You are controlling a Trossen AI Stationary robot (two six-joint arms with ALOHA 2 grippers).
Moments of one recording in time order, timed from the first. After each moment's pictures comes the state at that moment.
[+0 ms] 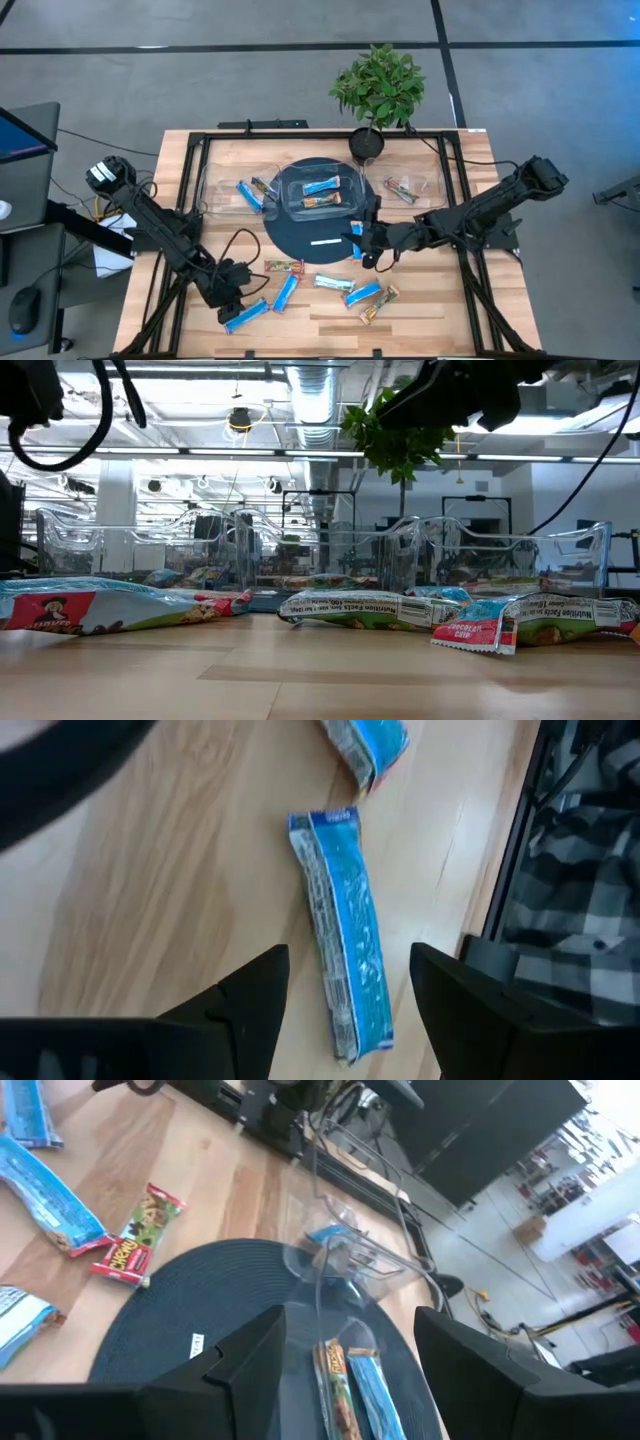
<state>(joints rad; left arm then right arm) -0.78 1.31 0.64 -0.30 -0.04 -1.19 0.37 1.38 0.76 0.20 0.61 -0.45</state>
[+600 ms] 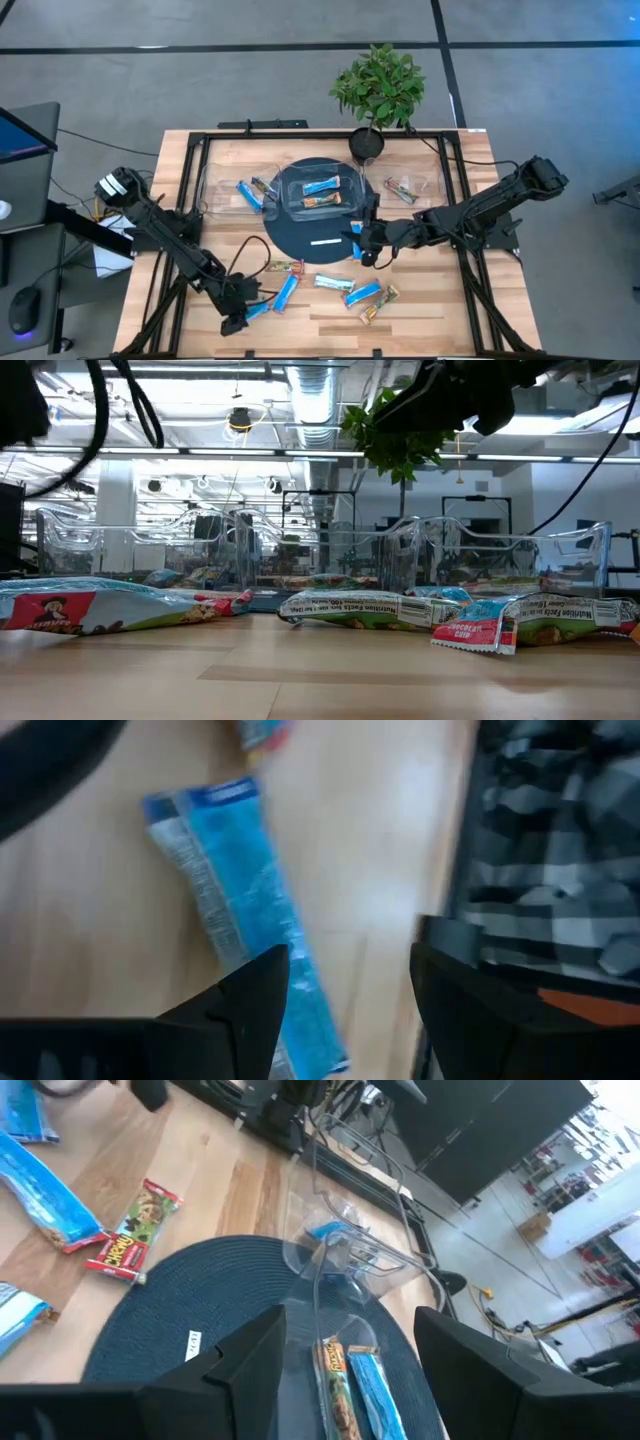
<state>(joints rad) -0.77 1.49 0.64 -0.05 0.11 -1.10 0.35 1.38 0.76 0.19 0.58 -0.45</state>
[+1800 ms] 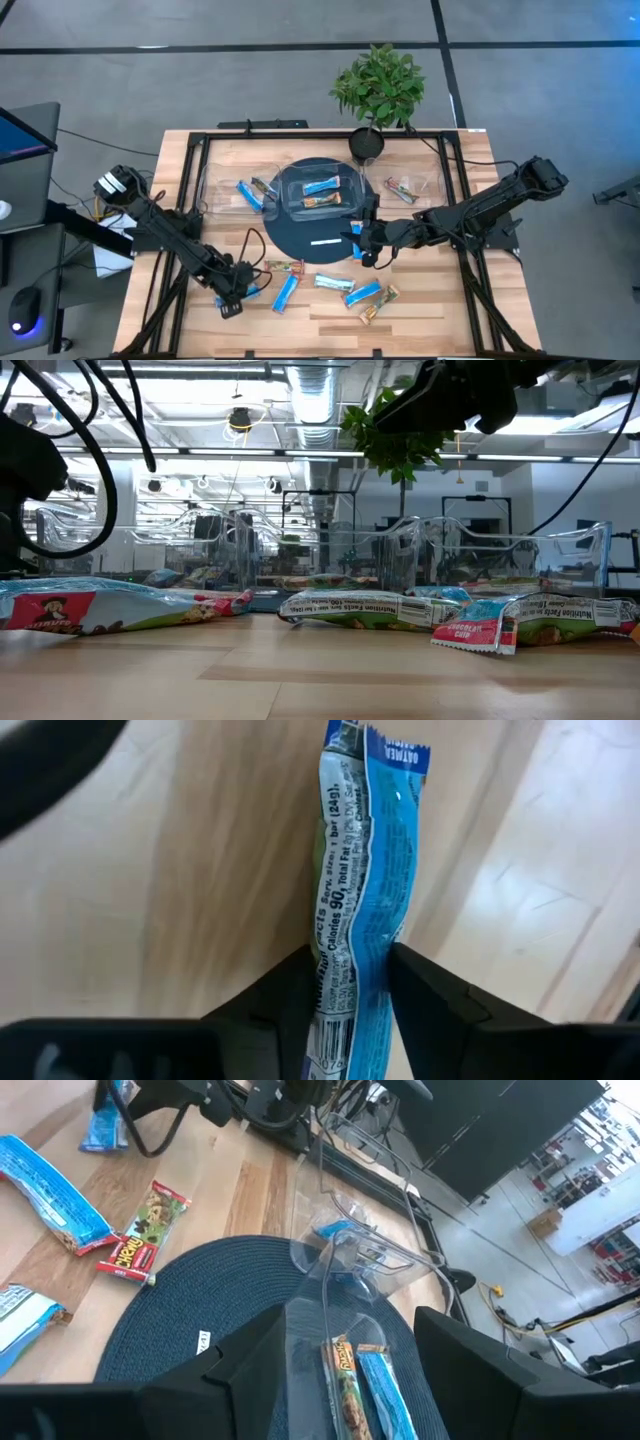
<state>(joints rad) -0.71 1.49 0.65 -0.48 0.10 -1.11 0.35 1.38 0.76 0.18 0.57 -0.43</state>
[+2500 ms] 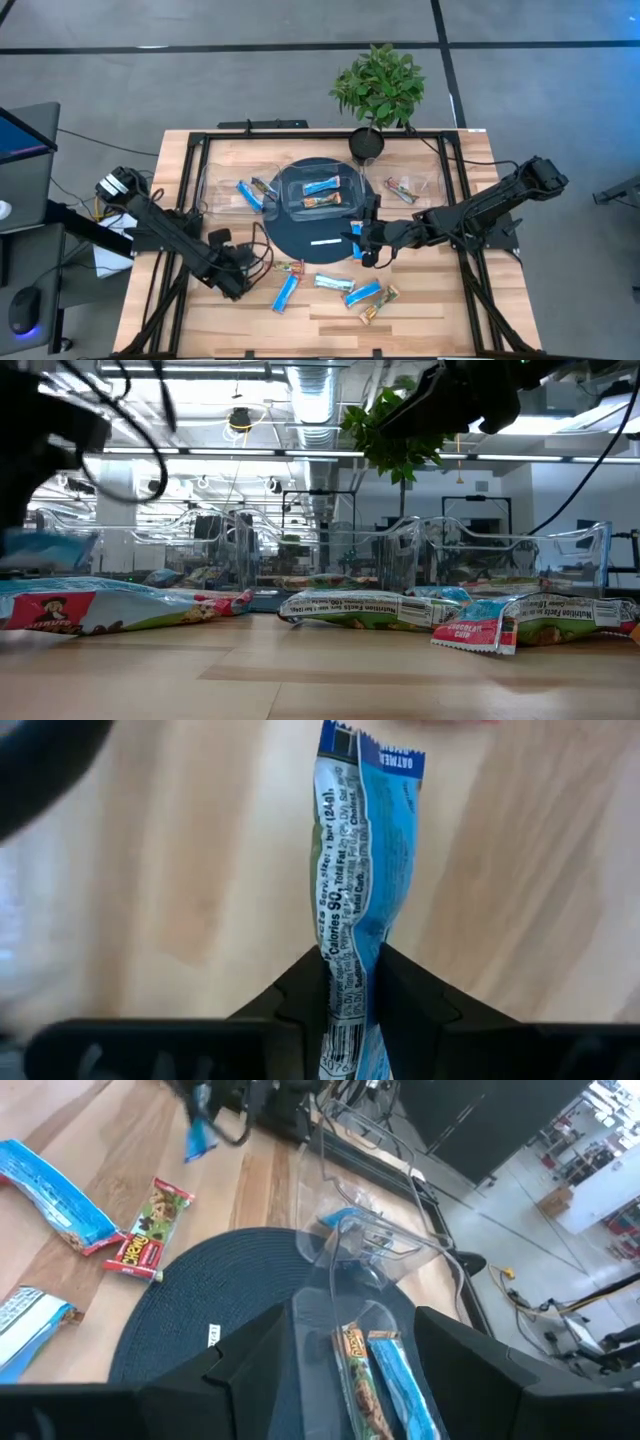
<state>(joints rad) -0.67 1.50 0.87 -1.03 -0.20 -0.98 0.35 1.38 0.76 0.15 0.57 -0.35</state>
